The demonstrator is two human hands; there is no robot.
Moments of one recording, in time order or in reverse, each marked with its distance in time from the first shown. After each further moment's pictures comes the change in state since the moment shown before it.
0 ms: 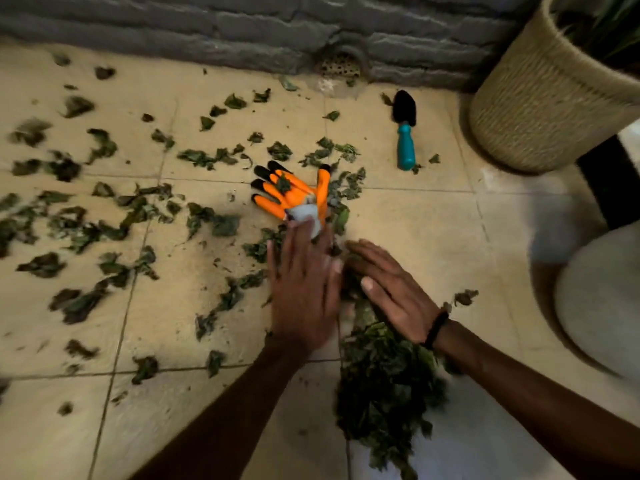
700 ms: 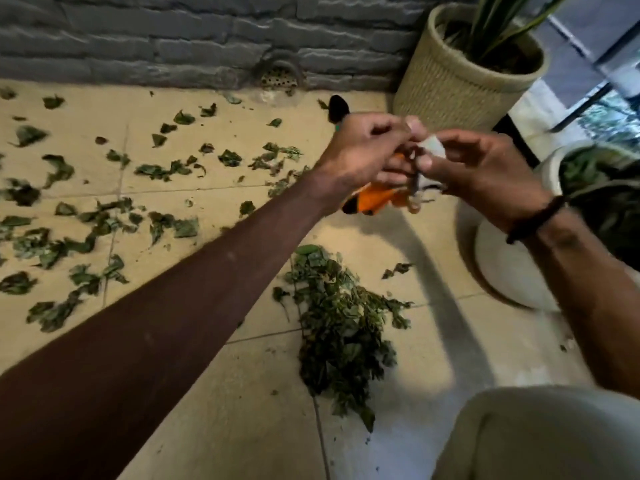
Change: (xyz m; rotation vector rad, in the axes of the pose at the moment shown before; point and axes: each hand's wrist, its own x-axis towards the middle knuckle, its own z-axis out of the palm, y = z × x) left_hand 0.146 0.177 -0.080 -1.081 -0.623 -0.202; right_hand -0.034 -0.063 -0.216 0.573 0.361 0.340
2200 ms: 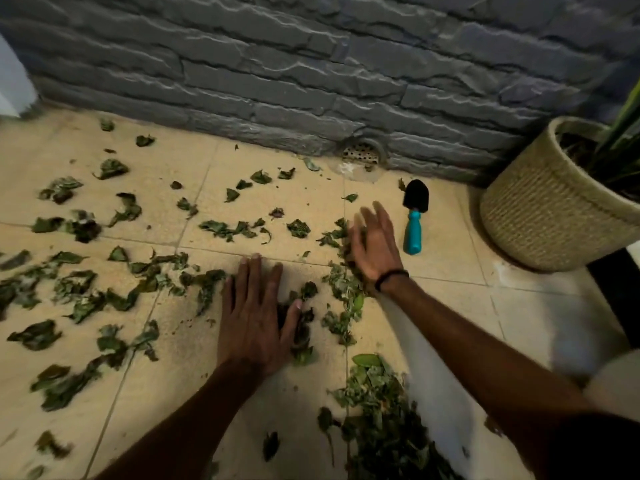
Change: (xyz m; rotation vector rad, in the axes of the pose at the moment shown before) left_hand -0.063 -0.213 -0.190 1.349 0.540 -0.213; right_hand 0.225 0.132 0.207 -0.662 0.036 -0.071
